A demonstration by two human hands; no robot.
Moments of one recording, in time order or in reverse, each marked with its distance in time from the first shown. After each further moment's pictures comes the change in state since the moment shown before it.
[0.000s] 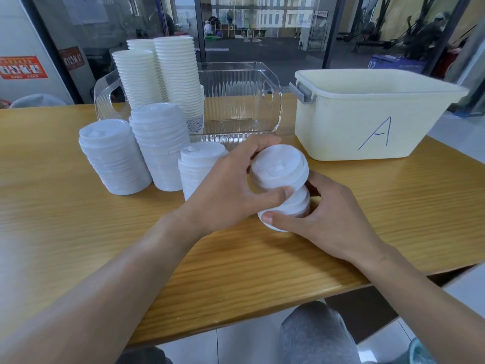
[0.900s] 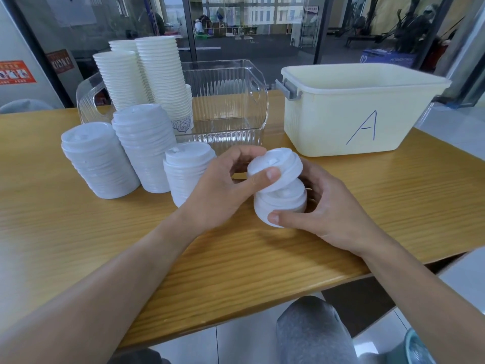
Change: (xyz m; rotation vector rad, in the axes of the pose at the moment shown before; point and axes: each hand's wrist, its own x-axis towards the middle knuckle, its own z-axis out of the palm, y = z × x) left_hand 0.006 -0.006 0.015 -0.272 0.050 -0.164; right_hand 0.003 0.021 -0.016 0.243 -0.124 -0.039
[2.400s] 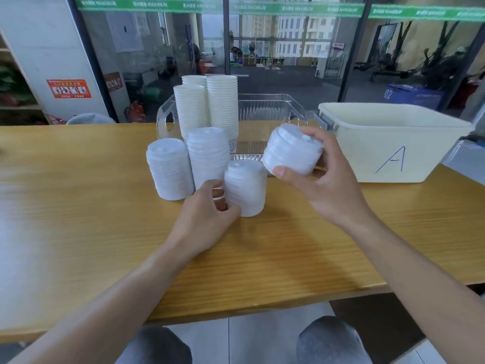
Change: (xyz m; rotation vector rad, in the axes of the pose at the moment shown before) left_hand -0.069 -0.012 -0.078 0.392 0.292 -0.232; right_hand 0.044 -0.069 0.042 0.002 0.261 -0.185
